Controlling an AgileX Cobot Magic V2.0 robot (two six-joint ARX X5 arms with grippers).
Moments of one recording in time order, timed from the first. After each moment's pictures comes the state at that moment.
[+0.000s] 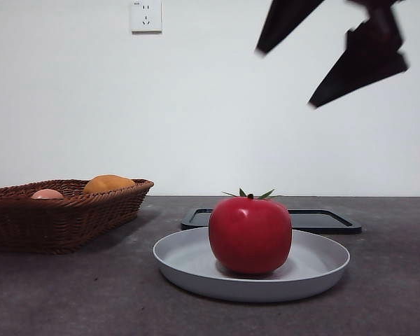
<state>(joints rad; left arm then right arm) -0.42 0.67 0.94 -0.97 0.44 -0.01 0.60 1.17 1.01 -0.71 -0.39 0.00</state>
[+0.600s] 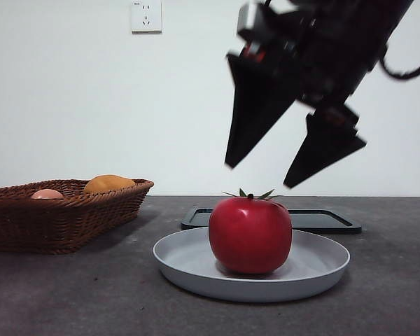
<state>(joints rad) -0.42 0.67 0.94 -0.96 0.44 -0.01 0.62 1.46 1.01 -0.57 -0.31 0.00</state>
